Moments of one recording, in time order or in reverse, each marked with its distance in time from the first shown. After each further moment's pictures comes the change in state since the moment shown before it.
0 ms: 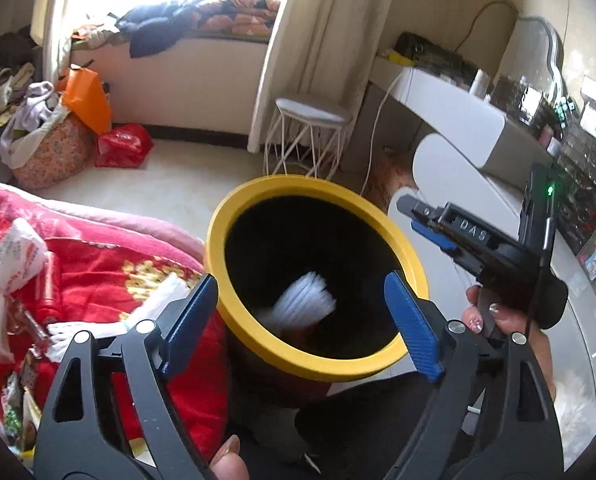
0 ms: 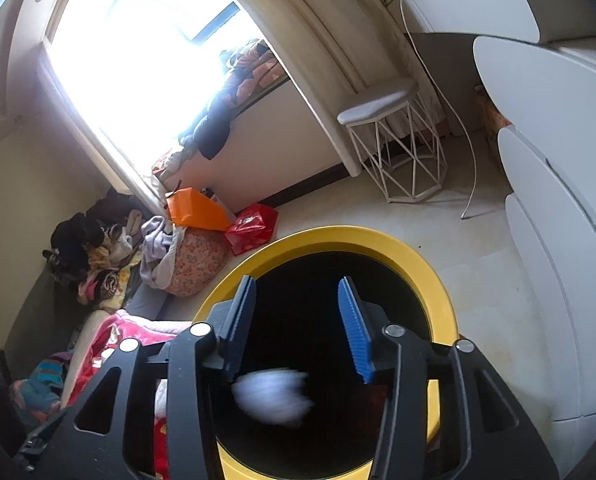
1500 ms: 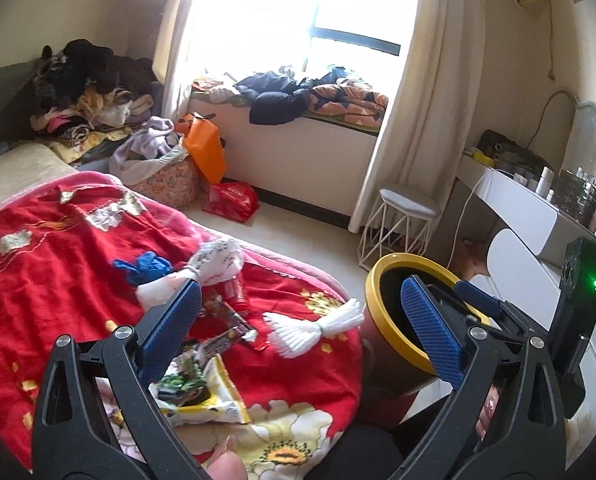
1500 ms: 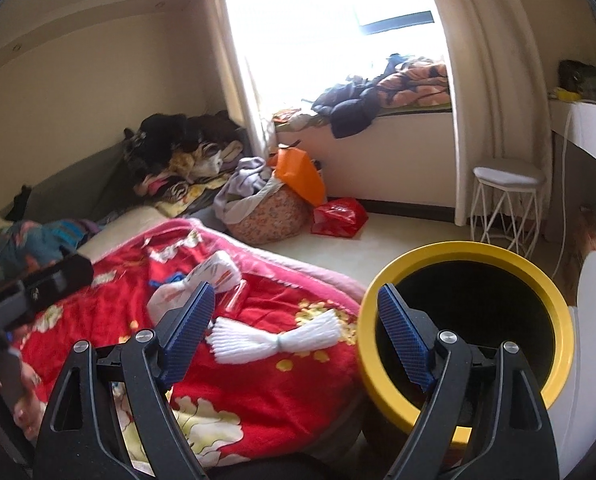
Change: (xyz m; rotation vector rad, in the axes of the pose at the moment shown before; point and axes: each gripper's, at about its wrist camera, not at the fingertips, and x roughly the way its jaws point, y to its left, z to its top) left arm -0.157 0.085 -0.046 -0.166 -0.311 0.309; right arm -0.032 0.171 -0.087 -0.546 0.025 0.239
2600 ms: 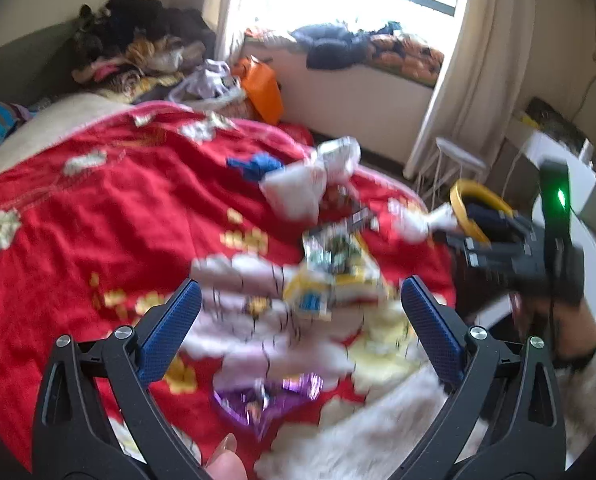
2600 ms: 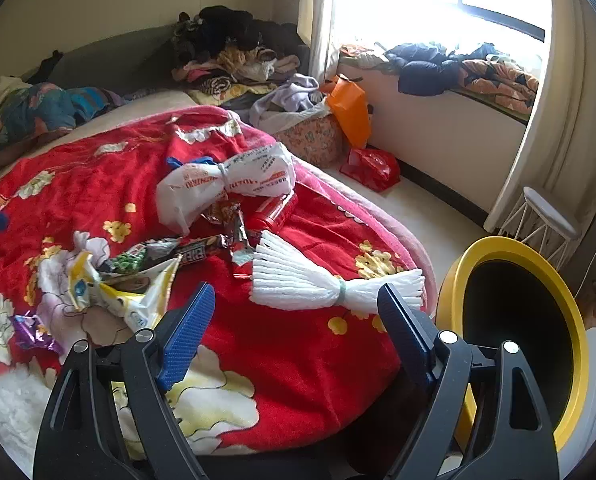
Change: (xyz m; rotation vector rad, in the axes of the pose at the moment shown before) left arm -0.047 0.103 -0.076 -0.042 0.213 0.137; right arm 0.085 0.070 -0.043 -0.330 0.273 0.018
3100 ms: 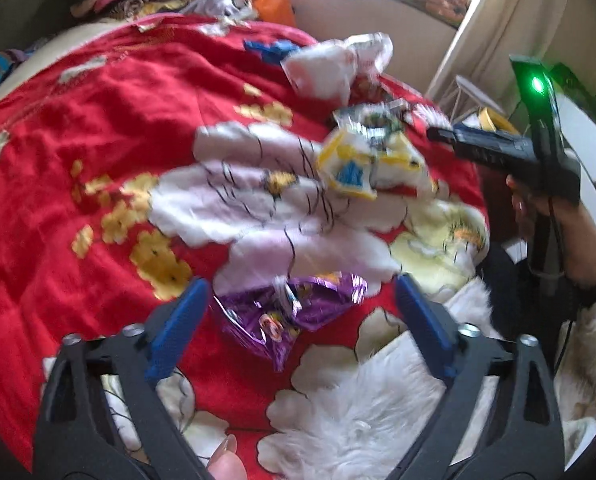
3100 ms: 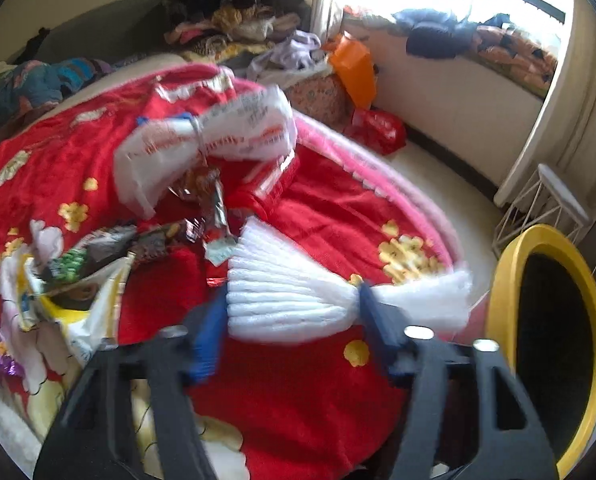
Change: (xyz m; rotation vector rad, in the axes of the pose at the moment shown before) left arm 0.037 0.018 -0.049 -0.054 0.279 0.016; right arm 0.072 0.001 0.010 0.006 0.160 0.011
